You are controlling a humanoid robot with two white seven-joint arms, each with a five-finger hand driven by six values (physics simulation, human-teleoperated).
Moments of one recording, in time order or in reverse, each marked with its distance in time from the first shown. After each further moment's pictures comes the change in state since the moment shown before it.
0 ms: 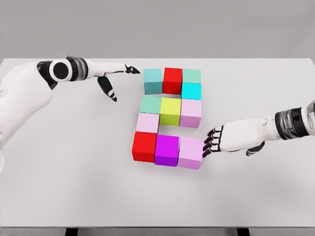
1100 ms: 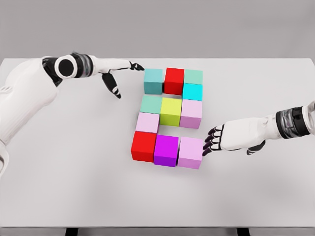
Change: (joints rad) left arm -0.017 -0.023 0.007 0.000 -0.026 0.007 0.006; right arm -0.003 -0.001 -0.001 0.005 -0.002 0.000 0.000
